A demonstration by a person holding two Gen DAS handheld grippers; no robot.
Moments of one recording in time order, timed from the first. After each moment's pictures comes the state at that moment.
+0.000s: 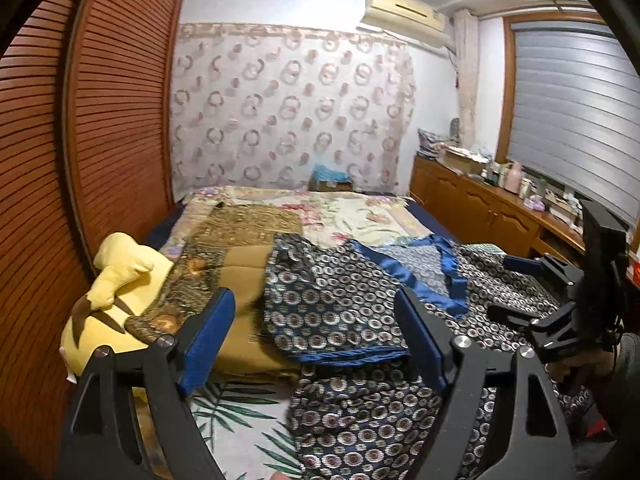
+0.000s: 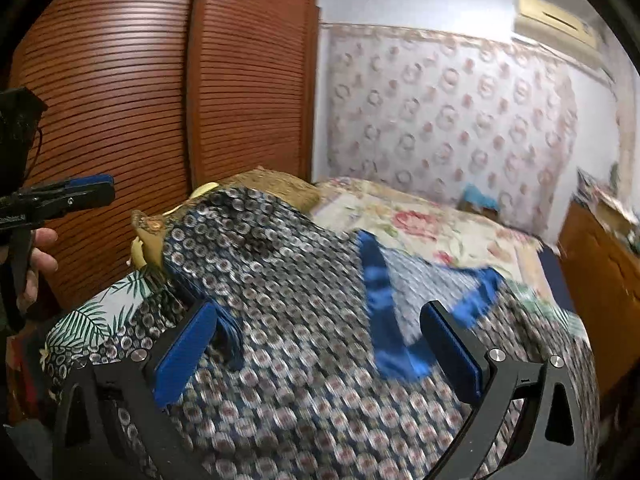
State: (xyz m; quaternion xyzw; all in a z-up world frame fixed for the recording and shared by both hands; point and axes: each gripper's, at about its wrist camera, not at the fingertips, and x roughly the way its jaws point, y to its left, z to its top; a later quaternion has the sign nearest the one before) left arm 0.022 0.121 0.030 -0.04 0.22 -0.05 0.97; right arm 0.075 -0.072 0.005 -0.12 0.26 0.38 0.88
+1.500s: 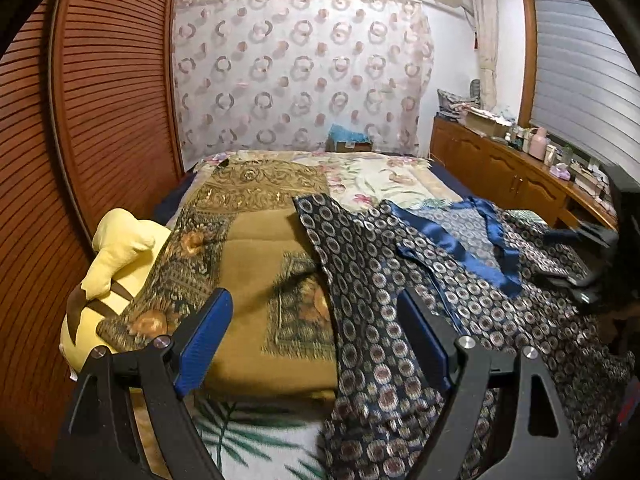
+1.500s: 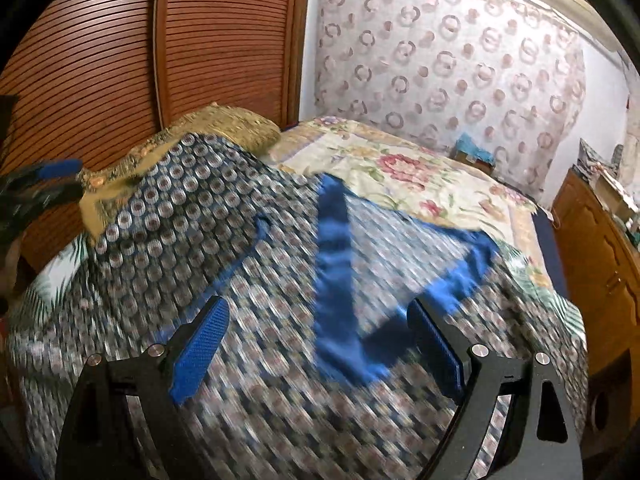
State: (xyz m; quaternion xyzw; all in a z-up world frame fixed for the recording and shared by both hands) left arm 0.096 0.124 -0.016 -0.02 0.29 -0.02 0.96; right arm 0.166 -0.050 -0.049 -0.16 0.36 0.31 0.87
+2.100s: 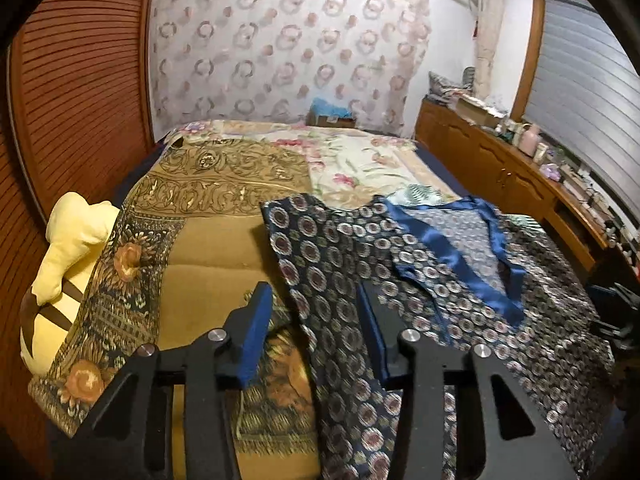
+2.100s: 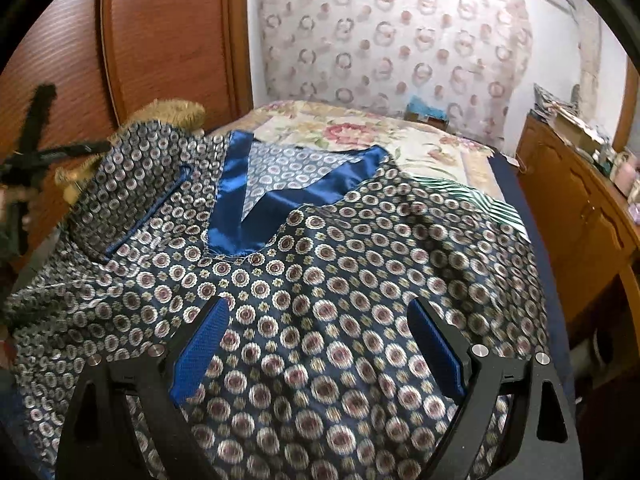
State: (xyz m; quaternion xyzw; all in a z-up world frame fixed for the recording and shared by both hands) left arm 0.177 0.119 -0.030 -0.05 0.35 -0.06 0.93; right arm 0.123 -0.167 -0.038 -0.09 0.39 0.25 0.88
